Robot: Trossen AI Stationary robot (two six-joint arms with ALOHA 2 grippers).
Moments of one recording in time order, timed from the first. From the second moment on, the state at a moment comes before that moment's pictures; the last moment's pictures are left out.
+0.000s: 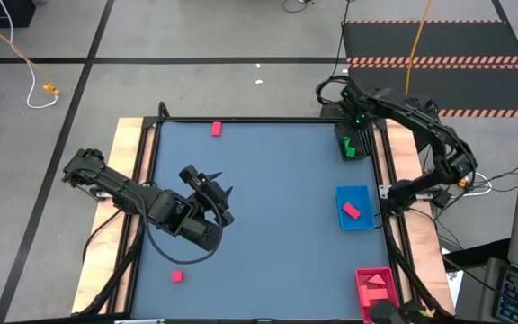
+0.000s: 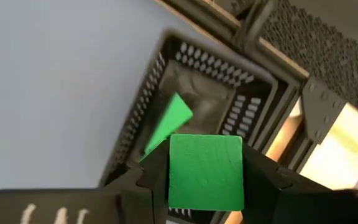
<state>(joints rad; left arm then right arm) -0.46 1.54 1.46 -1.12 -1.07 -0.72 -0.96 1.42 1.13 -1.04 0.18 0.04</state>
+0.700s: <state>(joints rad) -0.46 1.54 1.46 -1.12 -1.07 -0.73 -0.99 1.32 0.93 -0.83 0.15 0.02</state>
